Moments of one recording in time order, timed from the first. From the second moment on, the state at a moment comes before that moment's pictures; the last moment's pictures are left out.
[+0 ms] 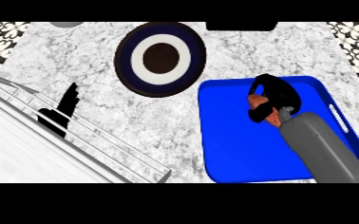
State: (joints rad) left arm -0.08 0.38 -0.11 -1.32 0.11 0.19 0.04; right arm -0.50 -0.40 0.40 -1.12 0.48 0.08 0.60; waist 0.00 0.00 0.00
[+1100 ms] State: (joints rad) left arm -0.07 0.37 -0.11 -1.31 0.11 0.18 0.03; right arm -0.56 -0.36 0.30 -1.38 0.58 -0.29 0.40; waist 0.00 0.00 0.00
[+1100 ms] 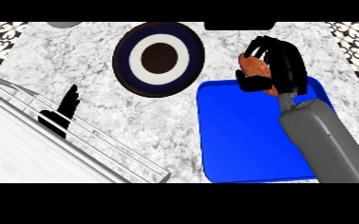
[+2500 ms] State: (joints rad) left arm -0.17 0.33 -0.13 -1.24 0.08 0.16 0.03; right arm -1.03 -0.01 0.26 -0.69 0.50 -0.31 0.41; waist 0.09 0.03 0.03
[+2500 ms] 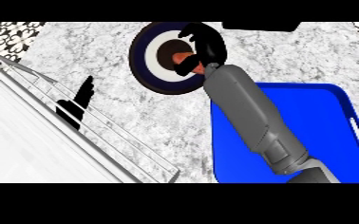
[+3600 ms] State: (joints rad) left arm -0.13 0.34 -0.11 -1.26 0.09 0.17 -0.01; right arm -0.97 -0.01 0.00 -0.64 0.06 -0.59 0.05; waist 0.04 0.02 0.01
